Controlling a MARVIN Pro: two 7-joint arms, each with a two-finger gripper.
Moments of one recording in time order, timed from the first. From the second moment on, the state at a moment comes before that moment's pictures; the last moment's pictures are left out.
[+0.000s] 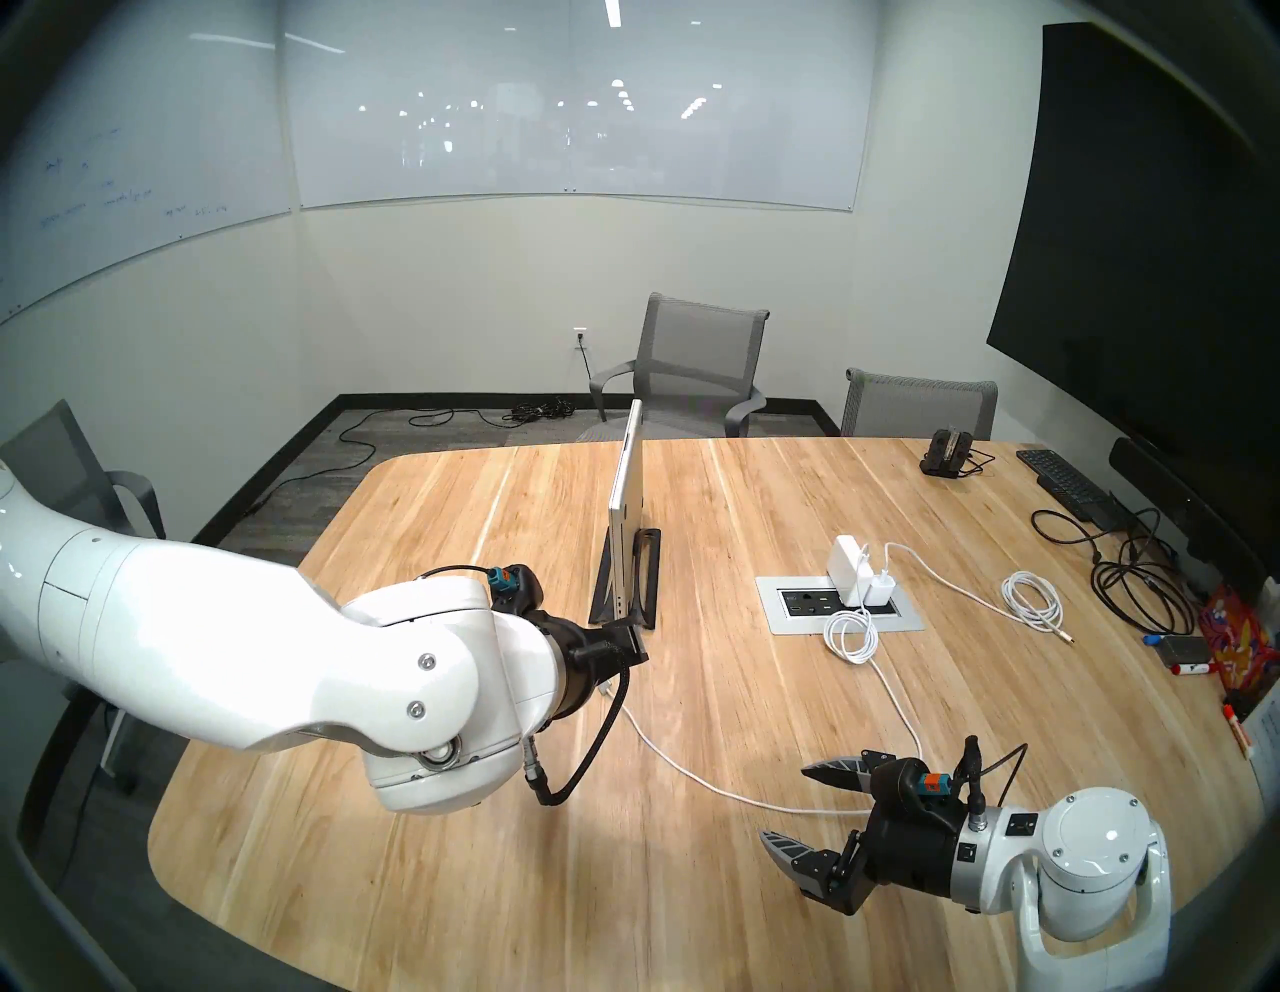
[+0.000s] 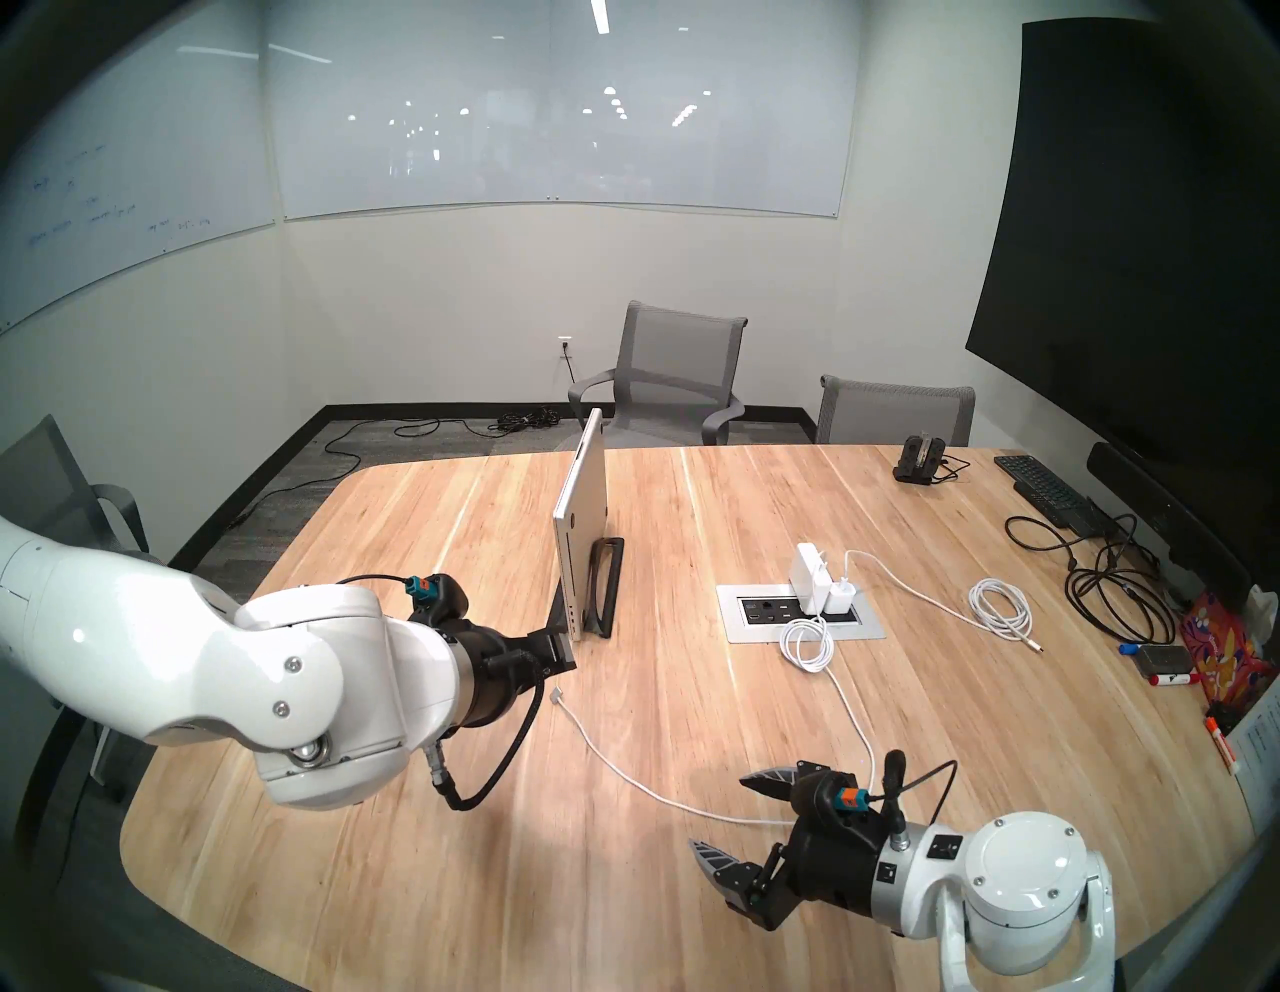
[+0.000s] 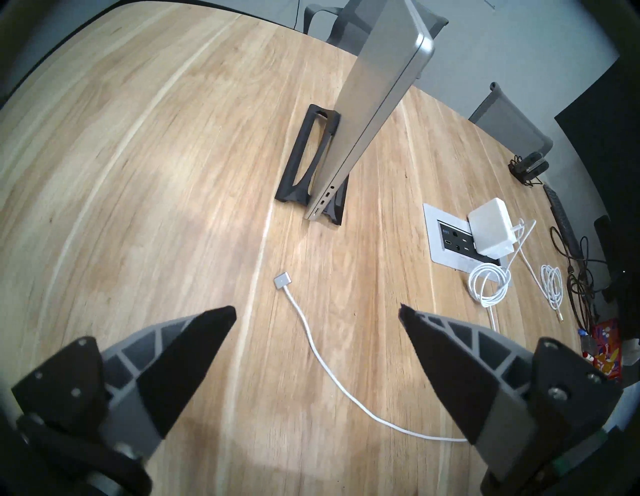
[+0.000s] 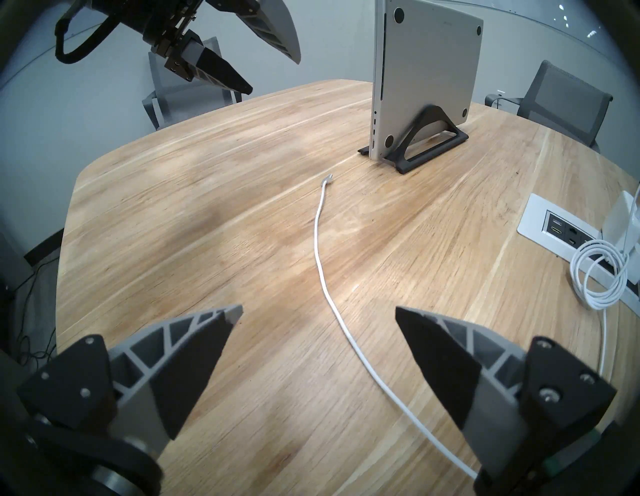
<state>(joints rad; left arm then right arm) -0.02 -0.62 0.44 -2.37 -2.31 -0.45 1.02 -2.27 -1.52 1.88 -2.36 -0.28 0.41 1.16</state>
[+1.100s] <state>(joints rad) 0.13 -0.80 0.37 -2.20 -2.49 -0.64 1.00 -2.27 -1.52 1.88 -2.36 -0.29 0.41 1.16</state>
